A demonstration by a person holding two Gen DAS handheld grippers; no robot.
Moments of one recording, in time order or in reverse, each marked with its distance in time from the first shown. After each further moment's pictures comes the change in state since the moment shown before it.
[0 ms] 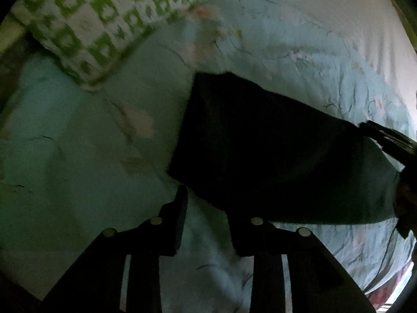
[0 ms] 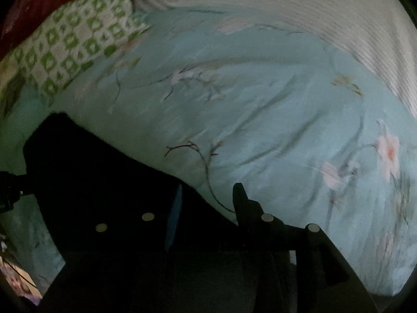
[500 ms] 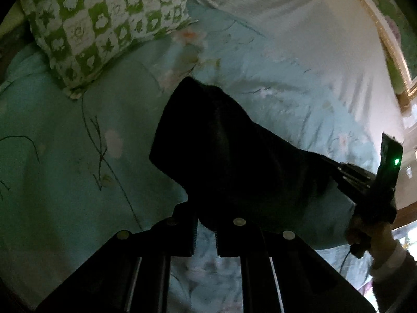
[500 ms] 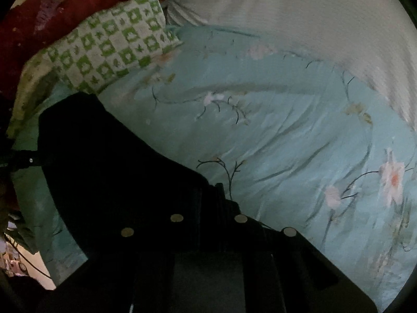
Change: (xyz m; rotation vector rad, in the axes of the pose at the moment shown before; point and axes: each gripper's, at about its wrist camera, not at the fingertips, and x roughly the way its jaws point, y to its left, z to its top) left arm -0.020 -0.003 0.020 -0.136 -0.050 -0.220; right arm -0.008 0.019 0.013 -0.137 -0.015 0.135
